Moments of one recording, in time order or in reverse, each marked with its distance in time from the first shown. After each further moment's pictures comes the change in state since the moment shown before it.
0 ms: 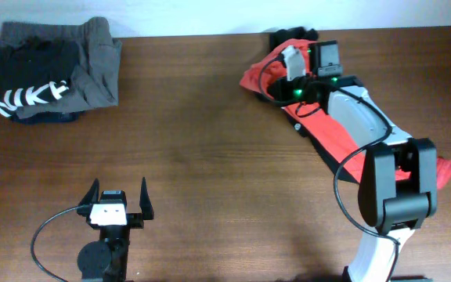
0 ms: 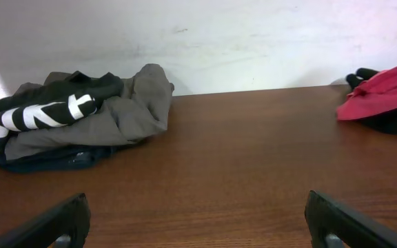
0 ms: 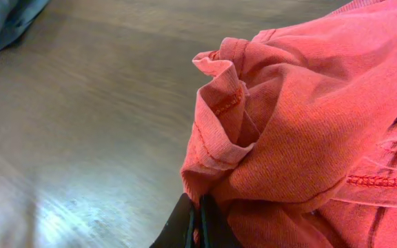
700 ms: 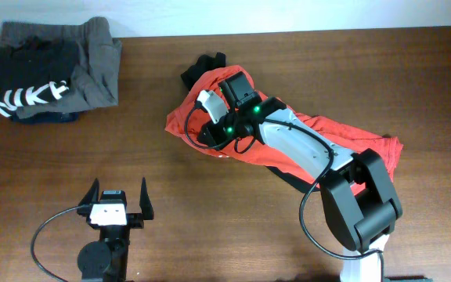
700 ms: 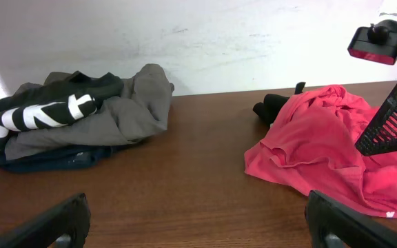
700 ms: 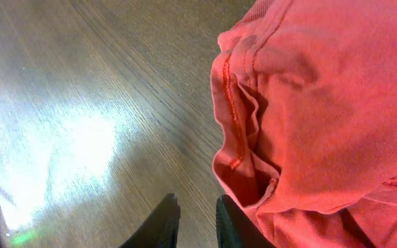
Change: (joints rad) left arm 0.000 0.000 0.000 0.000 0.000 0.000; right arm 0.403 -0.008 0.000 -0.119 -0.004 0.003
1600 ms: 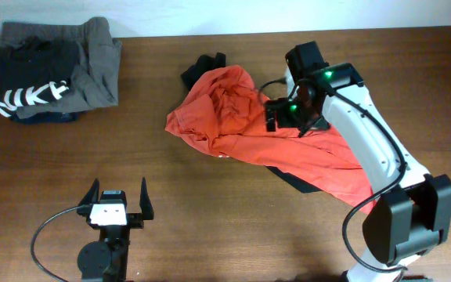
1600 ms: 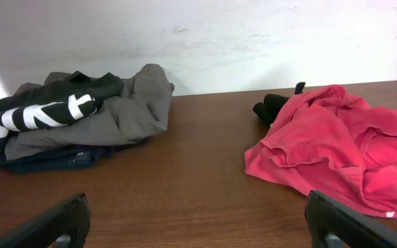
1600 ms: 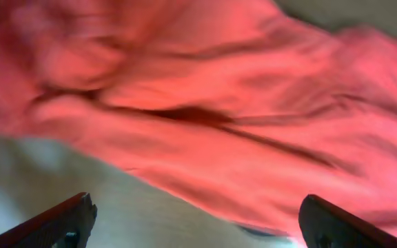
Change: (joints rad) left arm 0.000 0.000 0.000 0.000 0.000 0.000; right arm -0.278 -0.177 0.141 -0.638 0.467 0.337
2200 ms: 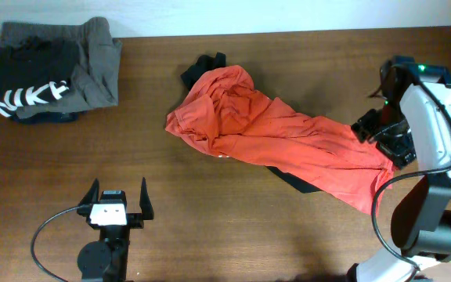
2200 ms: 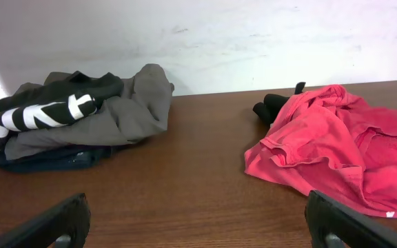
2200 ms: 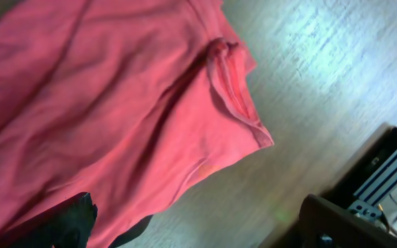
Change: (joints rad) left arm 0.000 0.000 0.000 0.000 0.000 0.000; right arm -0.438 0.000 -0.048 -0.294 0.212 0.512
